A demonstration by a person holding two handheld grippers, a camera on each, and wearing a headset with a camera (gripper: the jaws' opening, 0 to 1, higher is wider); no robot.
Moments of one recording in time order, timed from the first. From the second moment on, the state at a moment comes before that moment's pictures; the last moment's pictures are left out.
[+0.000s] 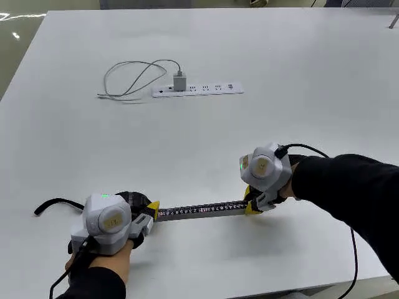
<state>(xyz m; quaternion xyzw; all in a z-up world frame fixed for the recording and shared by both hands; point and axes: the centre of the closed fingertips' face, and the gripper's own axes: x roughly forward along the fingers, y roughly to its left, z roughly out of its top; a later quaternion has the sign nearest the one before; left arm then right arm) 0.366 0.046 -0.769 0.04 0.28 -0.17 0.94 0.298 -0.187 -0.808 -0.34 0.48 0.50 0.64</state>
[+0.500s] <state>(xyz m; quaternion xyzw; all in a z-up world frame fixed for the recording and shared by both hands) 0.366 0.046 -0.769 0.04 0.28 -0.17 0.95 0.299 -0.182 -0.808 -0.34 0.48 0.50 0.63</state>
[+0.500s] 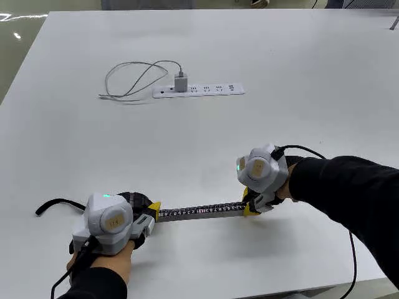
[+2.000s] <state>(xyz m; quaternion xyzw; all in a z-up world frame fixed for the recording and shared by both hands) 0.365 0.046 -0.769 0.04 0.28 -0.18 0.94 0.303 -0.159 -0.809 -0.35 0.47 0.50 0.64</state>
